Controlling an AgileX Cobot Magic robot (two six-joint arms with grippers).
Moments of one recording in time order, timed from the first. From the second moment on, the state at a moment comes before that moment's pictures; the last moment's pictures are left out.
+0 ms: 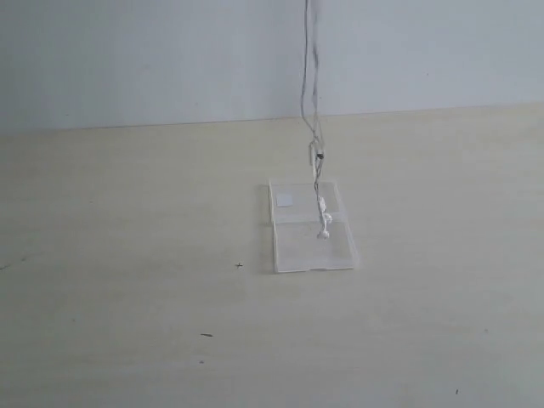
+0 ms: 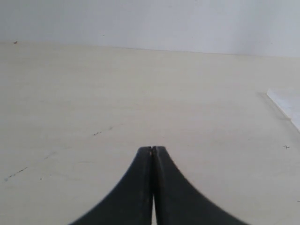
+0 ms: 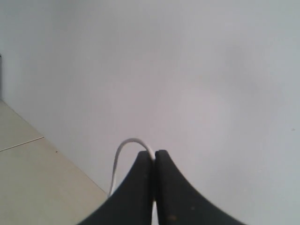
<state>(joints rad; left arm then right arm) 0.11 0.00 0.00 -0.17 0.36 0.03 0.63 1.55 -2.28 0.08 0.92 -0.32</state>
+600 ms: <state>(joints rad) 0.11 0.00 0.00 -0.18 0.04 0.06 0.63 1.55 -2.28 0.08 0.92 -0.32</state>
